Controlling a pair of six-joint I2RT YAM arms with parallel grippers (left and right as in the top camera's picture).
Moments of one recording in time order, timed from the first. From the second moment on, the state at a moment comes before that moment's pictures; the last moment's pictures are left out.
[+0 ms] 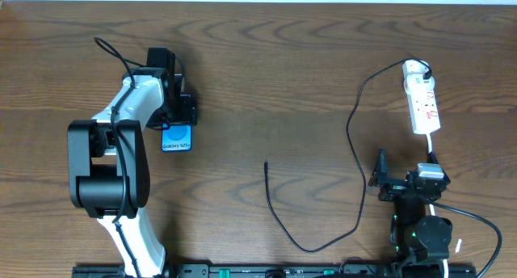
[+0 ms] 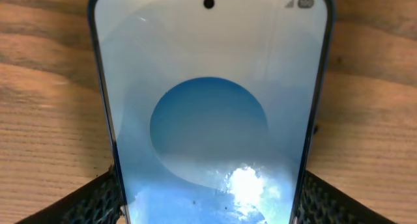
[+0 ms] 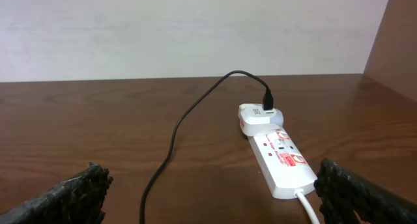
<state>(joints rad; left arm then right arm) -0.02 2.03 1.33 -0.77 0.01 -0.06 0.06 0.01 0.01 -0.06 0.14 0.02</state>
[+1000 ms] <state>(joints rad) -0.02 2.03 1.33 -0.77 0.01 -0.06 0.06 0.01 0.01 -0.06 0.14 0.02</state>
